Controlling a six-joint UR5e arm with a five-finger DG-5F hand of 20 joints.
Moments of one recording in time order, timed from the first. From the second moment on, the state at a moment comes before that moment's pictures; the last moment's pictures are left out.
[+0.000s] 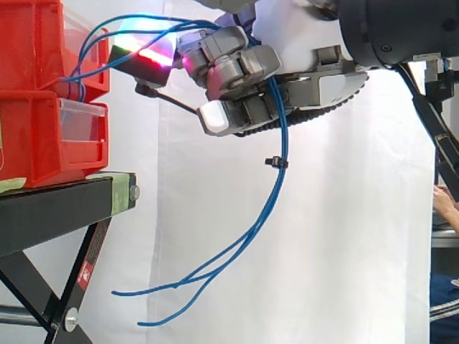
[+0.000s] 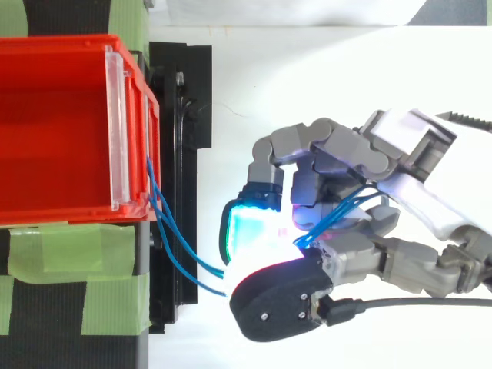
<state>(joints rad) 0.44 -1.96 -1.55 -2.73 -0.57 -0.24</state>
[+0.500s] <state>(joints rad) 0.44 -1.96 -1.55 -2.73 -0.57 -0.24</state>
